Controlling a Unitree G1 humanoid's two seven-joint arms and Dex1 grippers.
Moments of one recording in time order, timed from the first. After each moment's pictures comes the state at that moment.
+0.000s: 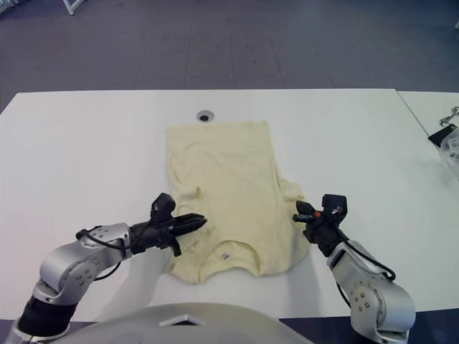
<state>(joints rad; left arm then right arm) 0.12 0.49 -0.11 -0.53 -0.73 0.85 -0.56 0.33 -0.26 -0.35 -0.63 0.62 0.94 0.19</state>
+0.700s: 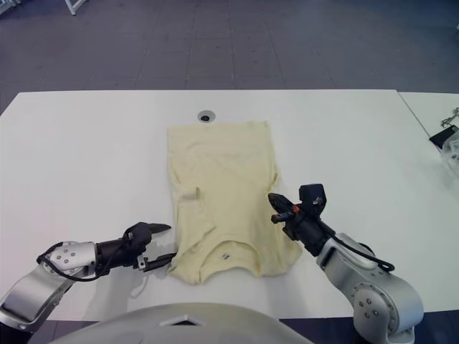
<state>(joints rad) 0.34 0.81 -0.21 -0.44 -0.26 0.28 -0.80 0.27 -0.32 -0.28 -0.83 0.82 1.10 0.17</state>
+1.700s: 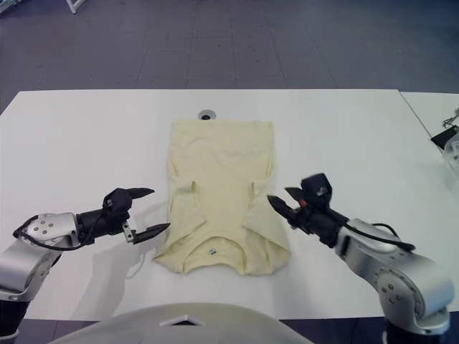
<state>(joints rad) 0.18 0.76 -0.03 -0.36 -0.35 0.35 -0.85 0.31 -0.69 -0.28 -0.78 0.79 1.07 0.31</state>
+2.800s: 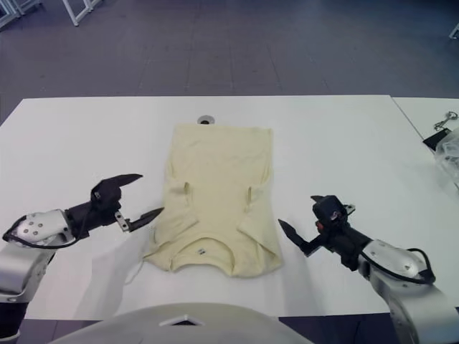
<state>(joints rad) 0.22 0.73 0.10 -0.39 -0.35 0.24 -0.78 0.53 -0.80 -0.24 -0.77 0.32 0.58 0.52</state>
